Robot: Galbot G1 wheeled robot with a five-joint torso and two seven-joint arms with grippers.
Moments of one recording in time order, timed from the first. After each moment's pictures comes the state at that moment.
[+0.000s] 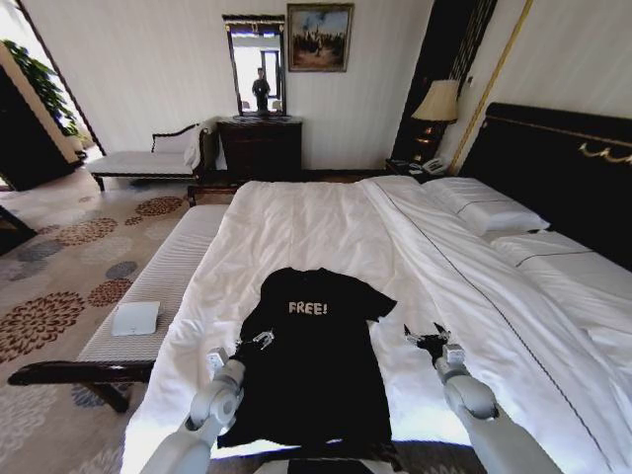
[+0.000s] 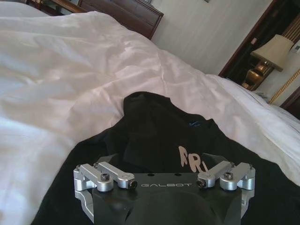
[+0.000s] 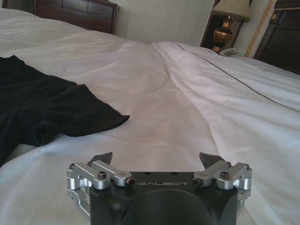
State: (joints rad) left arm 1.30 -1.20 -0.24 -1.82 -0.86 0.16 -0.22; right arm -1.38 1.01 0.55 1.61 0.37 -0.11 0.10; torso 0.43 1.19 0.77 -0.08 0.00
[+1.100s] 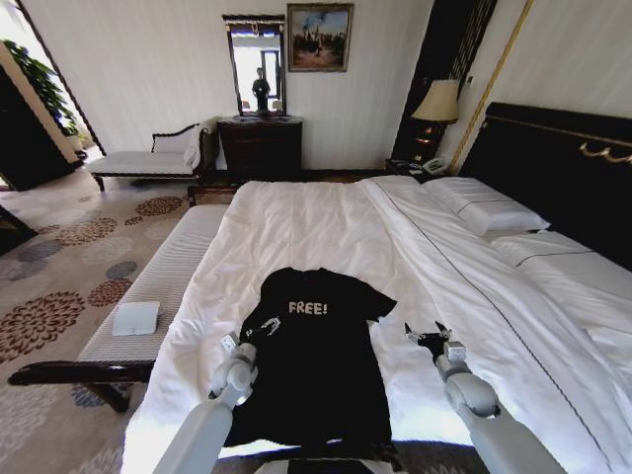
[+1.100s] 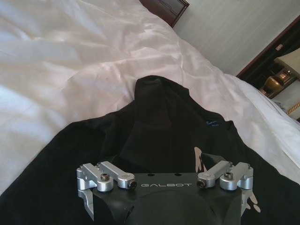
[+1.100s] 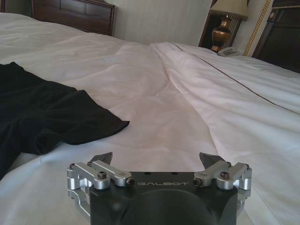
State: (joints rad) left arm 1.16 -1.32 -0.24 -1.62 -0.93 0.19 -0.23; right arm -1.38 1.00 0.55 1.64 0.40 -0.14 0.12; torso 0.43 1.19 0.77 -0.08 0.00
